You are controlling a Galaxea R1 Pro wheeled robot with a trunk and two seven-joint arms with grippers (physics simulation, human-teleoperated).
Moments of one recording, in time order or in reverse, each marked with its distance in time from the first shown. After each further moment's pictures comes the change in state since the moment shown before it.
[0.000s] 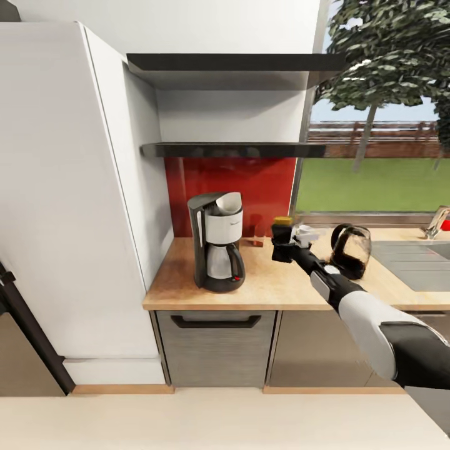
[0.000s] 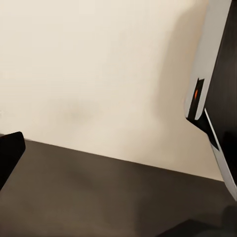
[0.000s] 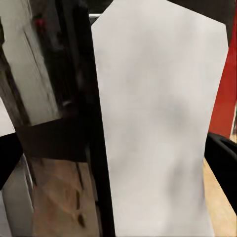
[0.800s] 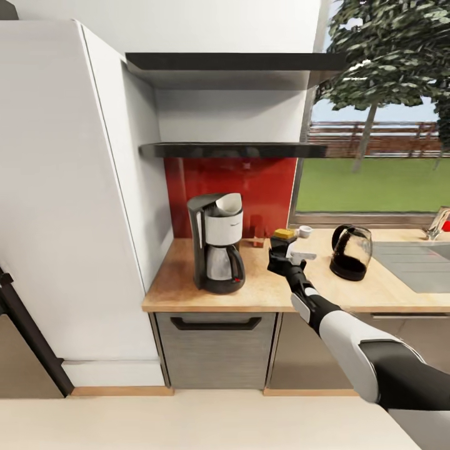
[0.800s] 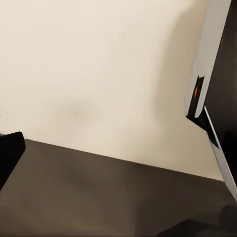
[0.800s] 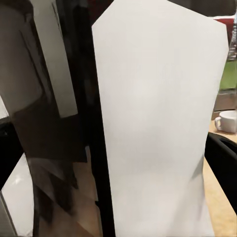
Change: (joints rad) left arm 0.000 0.000 0.000 0.003 0.002 0.005 -0.001; right arm 0.094 0.102 -0.008 0.040 0.001 -0.199 -0.297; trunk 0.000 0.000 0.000
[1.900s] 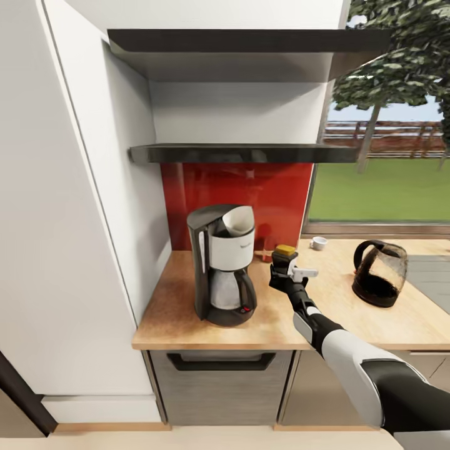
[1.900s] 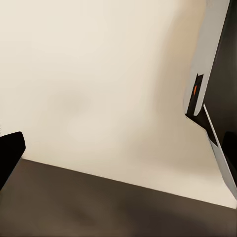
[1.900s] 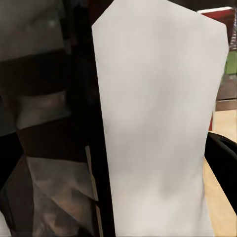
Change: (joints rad) left arm 0.000 -0.002 0.000 0.004 0.000 0.002 -0.001; right arm 0.095 -0.006 0.000 0.000 0.000 -0.048 0.002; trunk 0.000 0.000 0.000
